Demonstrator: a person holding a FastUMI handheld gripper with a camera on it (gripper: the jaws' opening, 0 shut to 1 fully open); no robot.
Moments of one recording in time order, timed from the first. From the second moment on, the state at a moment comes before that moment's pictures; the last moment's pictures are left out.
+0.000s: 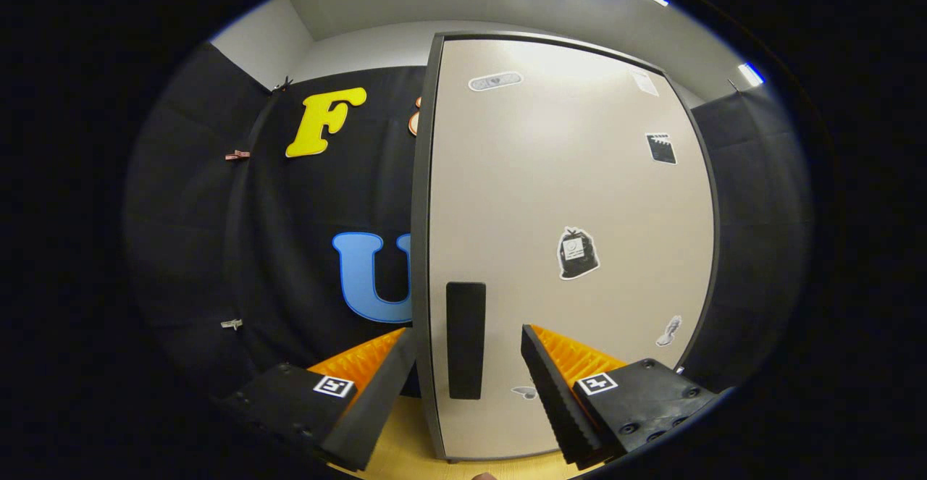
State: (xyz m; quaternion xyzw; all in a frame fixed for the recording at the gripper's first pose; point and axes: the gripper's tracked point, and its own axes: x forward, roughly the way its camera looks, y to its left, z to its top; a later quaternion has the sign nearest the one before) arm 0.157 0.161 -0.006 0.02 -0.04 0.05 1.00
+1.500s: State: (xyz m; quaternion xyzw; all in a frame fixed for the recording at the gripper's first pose) arm 0.129 0.158 -0.023 0.03 0.03 0.07 1.00
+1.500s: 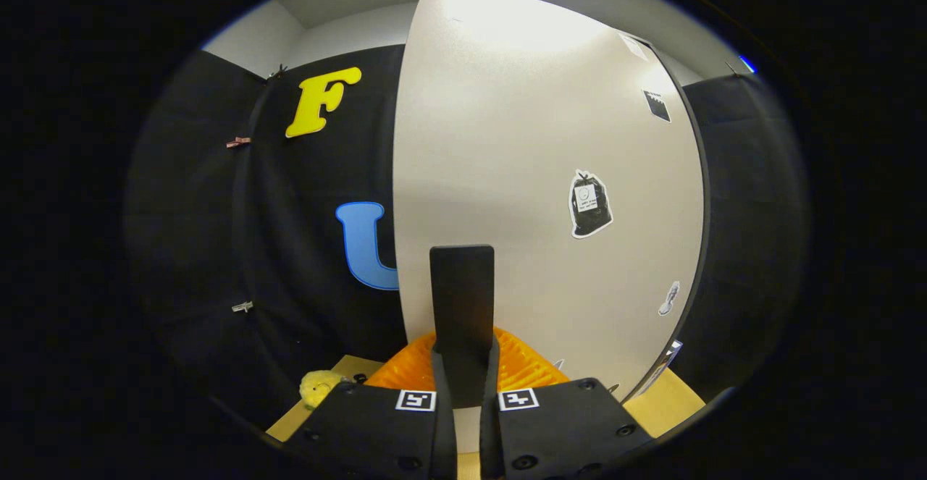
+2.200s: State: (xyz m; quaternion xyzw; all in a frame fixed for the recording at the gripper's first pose) arm 0.049 0.099 -0.015 0.03 0.02 0.08 1.00
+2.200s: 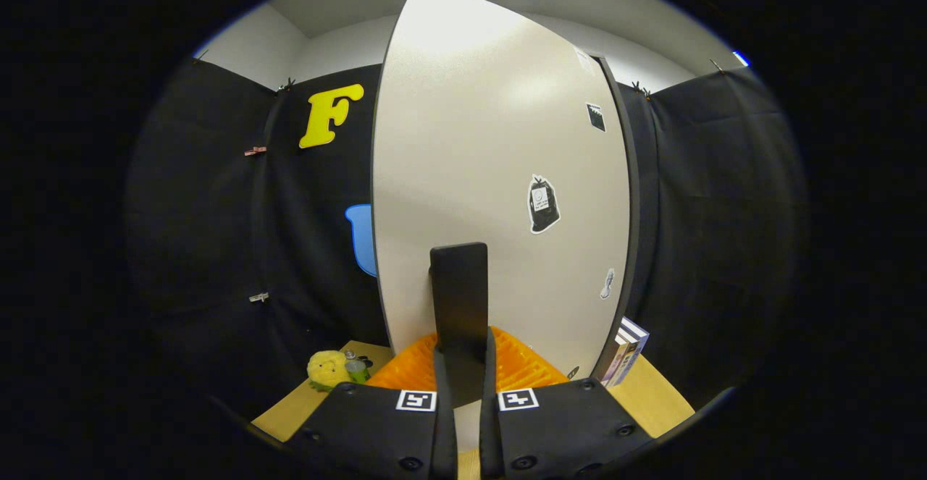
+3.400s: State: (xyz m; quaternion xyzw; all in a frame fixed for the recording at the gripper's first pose) arm -0.002 -0.035 -0.019 0.03 0.02 0.09 1.00
